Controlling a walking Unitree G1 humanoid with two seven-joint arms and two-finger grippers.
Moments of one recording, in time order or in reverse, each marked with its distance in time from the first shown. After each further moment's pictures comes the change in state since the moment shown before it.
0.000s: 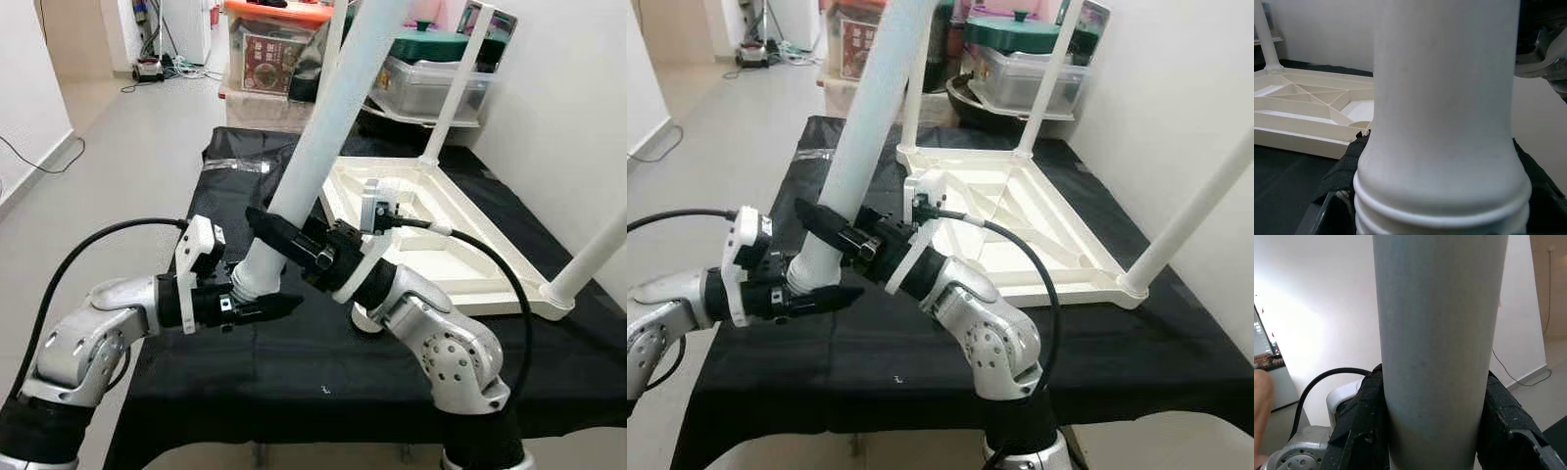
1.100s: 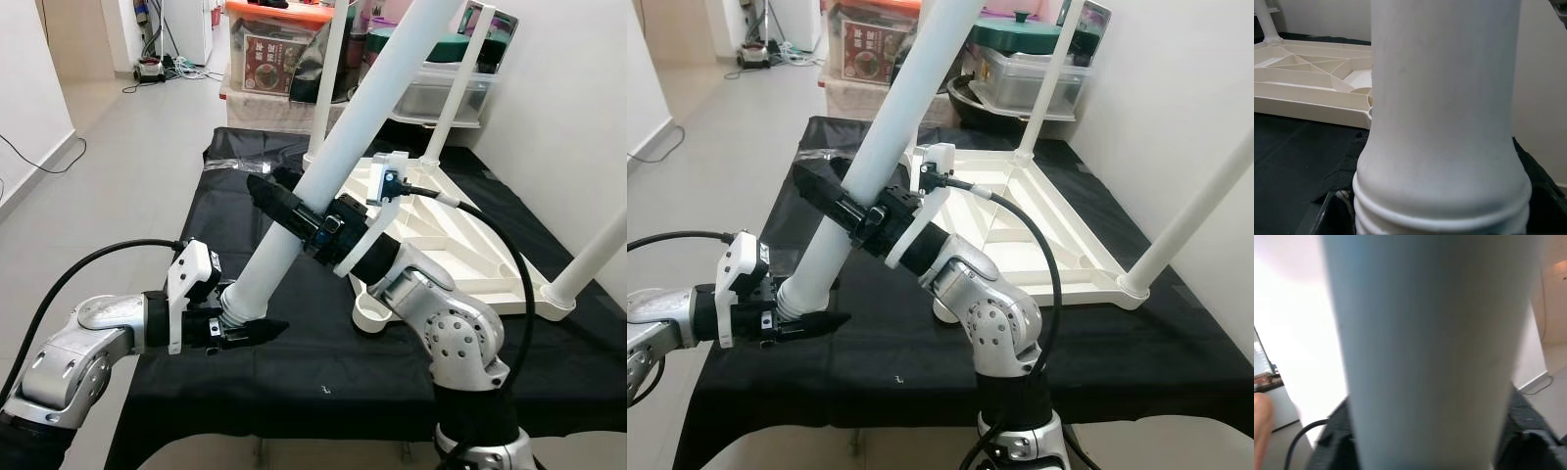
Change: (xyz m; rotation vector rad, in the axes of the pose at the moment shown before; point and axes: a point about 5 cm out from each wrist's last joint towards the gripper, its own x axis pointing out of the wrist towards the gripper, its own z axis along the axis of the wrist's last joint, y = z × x) left arm -0.013 -0.007 -0.016 0.042 0.123 -0.022; right arm 0.011 0.001 0.016 0.058 -0.054 -0.016
